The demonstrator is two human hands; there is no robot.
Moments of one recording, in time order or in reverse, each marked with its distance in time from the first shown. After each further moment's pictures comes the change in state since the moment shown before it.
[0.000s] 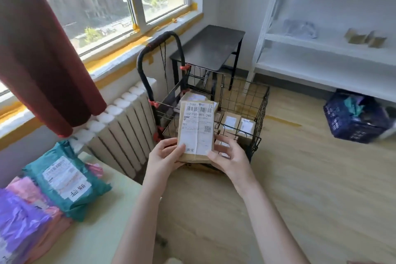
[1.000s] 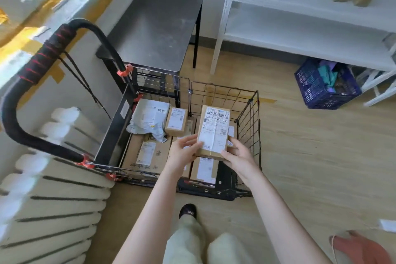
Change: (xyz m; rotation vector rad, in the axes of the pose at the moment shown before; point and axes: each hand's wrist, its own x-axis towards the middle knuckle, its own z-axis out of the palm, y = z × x) left_hand 0.430 -0.051 0.182 0.224 -0.391 -0.376; right_hand 0.387 0.065 -0.131 -0.066 0.318 0.448
